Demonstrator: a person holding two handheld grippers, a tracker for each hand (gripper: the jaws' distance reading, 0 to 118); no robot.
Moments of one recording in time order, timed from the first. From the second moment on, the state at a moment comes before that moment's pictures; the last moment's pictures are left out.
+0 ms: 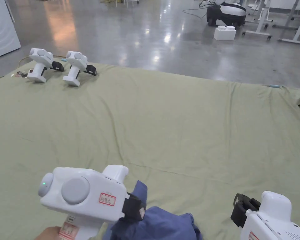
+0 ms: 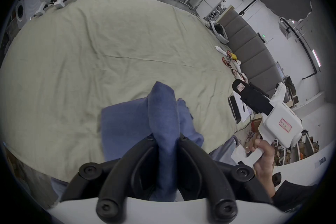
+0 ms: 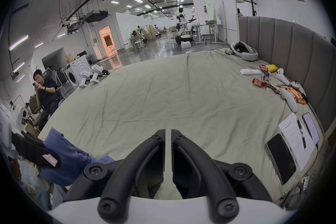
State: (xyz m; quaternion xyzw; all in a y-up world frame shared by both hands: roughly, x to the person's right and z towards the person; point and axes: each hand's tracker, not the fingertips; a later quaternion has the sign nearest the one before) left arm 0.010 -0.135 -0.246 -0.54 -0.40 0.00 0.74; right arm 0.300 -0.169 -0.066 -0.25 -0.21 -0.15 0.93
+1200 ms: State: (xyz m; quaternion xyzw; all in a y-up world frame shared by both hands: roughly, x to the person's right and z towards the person) left arm 0.066 -0.168 -0.238 -0.54 -0.42 0.10 0.72; right arm 0.301 -0.172 -0.049 -0.27 -0.21 -0.16 0.93
